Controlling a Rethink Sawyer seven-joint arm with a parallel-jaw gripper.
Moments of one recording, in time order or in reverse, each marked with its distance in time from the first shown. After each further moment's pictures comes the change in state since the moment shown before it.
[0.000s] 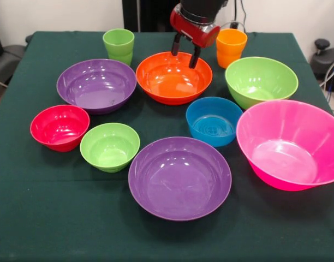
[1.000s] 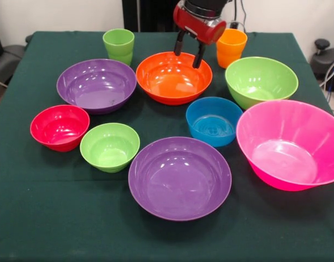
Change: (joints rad) arm 0.025 -0.045 -0.017 -0.025 0.016 0.001 0.000
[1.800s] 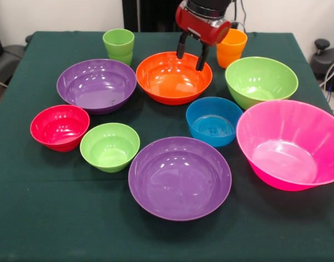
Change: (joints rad) arm 0.003 -0.002 -0.001 -0.044 0.000 0.032 0.000
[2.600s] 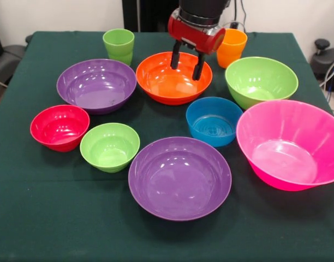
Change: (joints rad) arm -0.115 -0.008 0.092 -0.086 -0.180 0.037 0.000
